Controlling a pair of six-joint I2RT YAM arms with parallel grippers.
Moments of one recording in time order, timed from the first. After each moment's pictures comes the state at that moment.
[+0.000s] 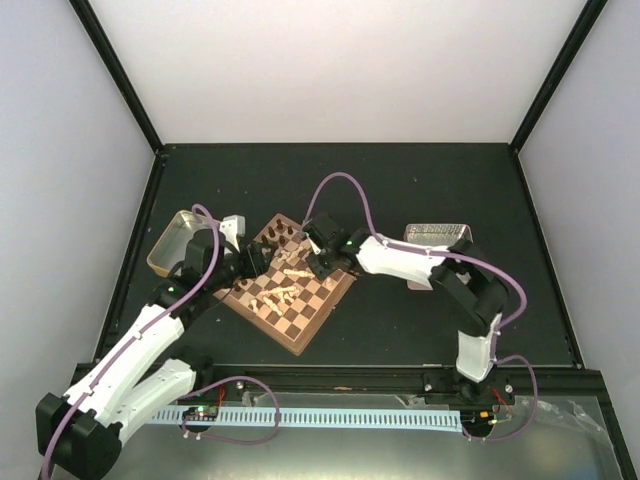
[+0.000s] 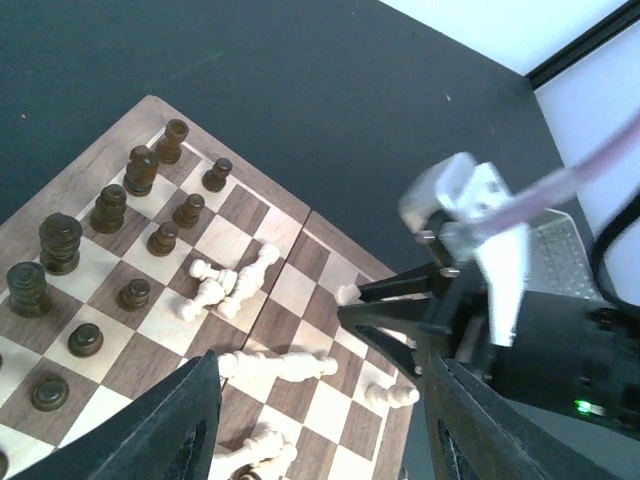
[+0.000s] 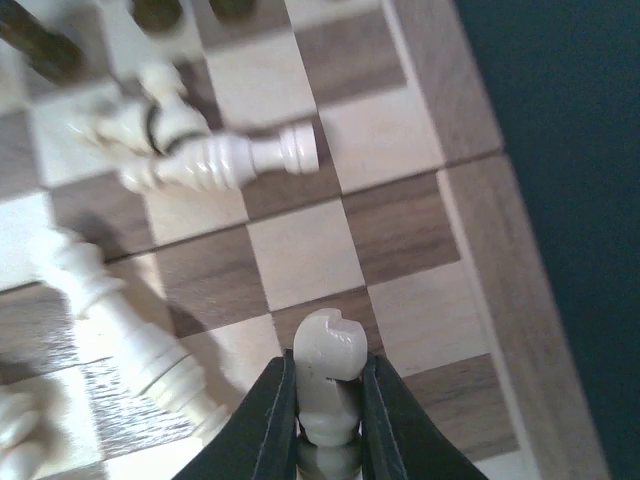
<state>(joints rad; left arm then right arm) -0.41 0.81 0.61 -0.35 0.15 -0.61 0.89 1.91 1.29 -0.44 0.09 0.17</state>
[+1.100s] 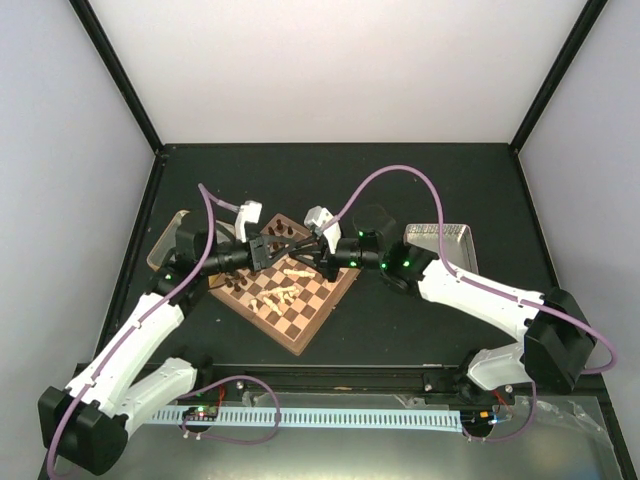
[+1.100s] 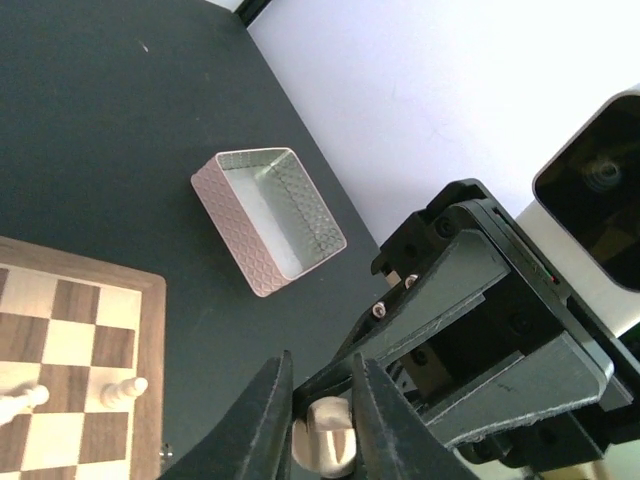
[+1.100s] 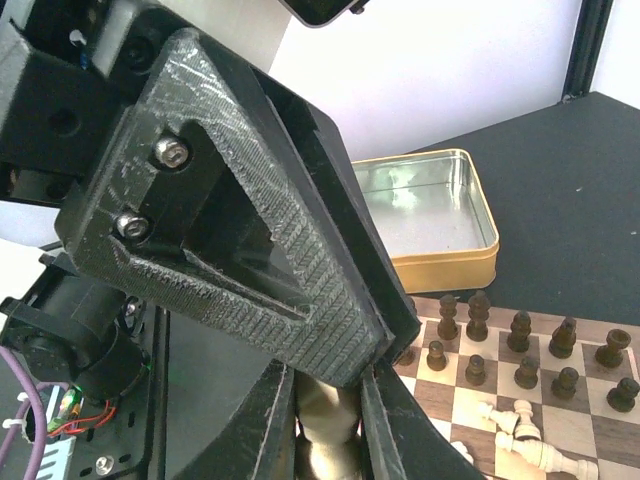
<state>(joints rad) -0.37 0.88 0.71 -0.16 0.76 -0.64 0.88 1.37 0.96 0.11 -0.48 0.06</state>
